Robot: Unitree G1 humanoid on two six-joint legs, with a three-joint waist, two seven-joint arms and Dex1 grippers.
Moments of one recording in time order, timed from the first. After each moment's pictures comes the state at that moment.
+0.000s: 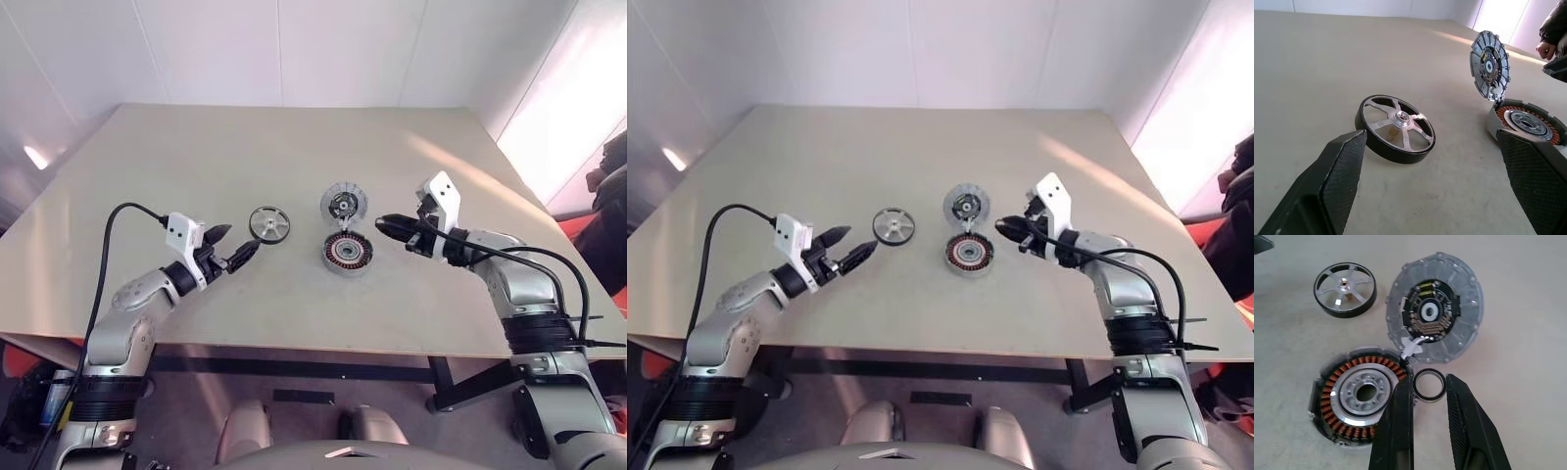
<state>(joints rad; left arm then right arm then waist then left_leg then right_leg) -0.15 0.41 0.12 -0.09 -0.48 0.40 -0.64 -0.46 -0.50 0.01 0.16 0.23 0.44 0.89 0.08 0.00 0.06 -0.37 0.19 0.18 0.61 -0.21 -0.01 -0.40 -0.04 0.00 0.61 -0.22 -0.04</state>
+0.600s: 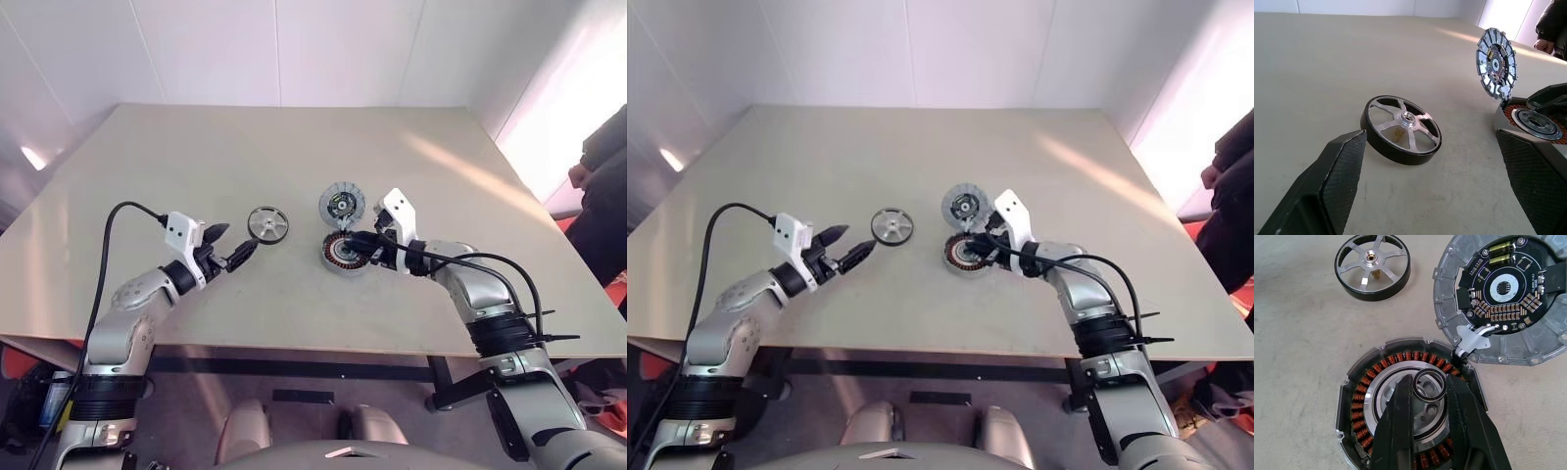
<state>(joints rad) -0.16 0.41 0.12 -0.09 -0.46 0.40 -0.63 -0.48 -0.41 0.12 0.22 0.18 0.46 0.84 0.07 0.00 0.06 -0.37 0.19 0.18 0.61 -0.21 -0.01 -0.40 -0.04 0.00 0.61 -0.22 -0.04</state>
